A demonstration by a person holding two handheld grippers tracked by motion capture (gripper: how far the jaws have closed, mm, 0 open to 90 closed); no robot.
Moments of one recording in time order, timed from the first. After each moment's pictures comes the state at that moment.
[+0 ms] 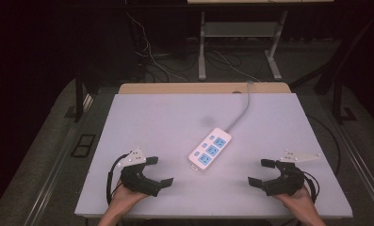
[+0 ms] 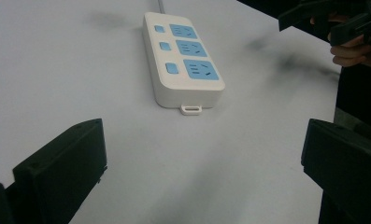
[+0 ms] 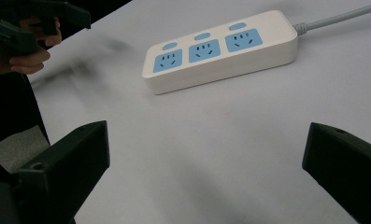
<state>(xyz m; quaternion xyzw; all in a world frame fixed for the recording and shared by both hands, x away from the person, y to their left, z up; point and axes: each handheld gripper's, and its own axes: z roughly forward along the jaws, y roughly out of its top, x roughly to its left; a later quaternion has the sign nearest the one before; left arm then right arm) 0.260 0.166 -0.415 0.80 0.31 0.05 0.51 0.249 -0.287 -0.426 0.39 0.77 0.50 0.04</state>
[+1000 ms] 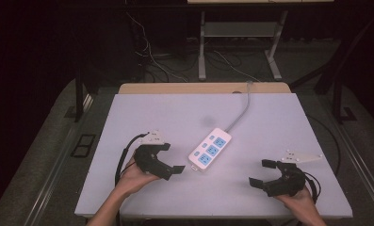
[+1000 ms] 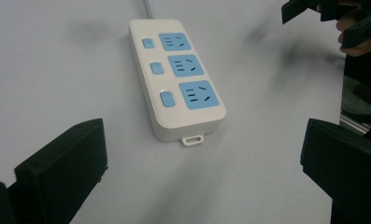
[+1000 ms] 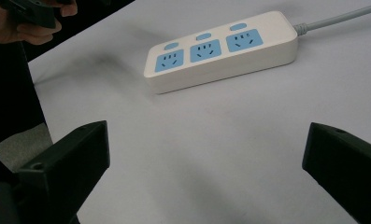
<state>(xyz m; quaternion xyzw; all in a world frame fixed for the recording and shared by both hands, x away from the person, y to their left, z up) 0.301 0.124 -0.382 0.85 0.27 0.03 0.45 0.247 -0.289 -0.426 0.38 0.77 0.50 0.04</state>
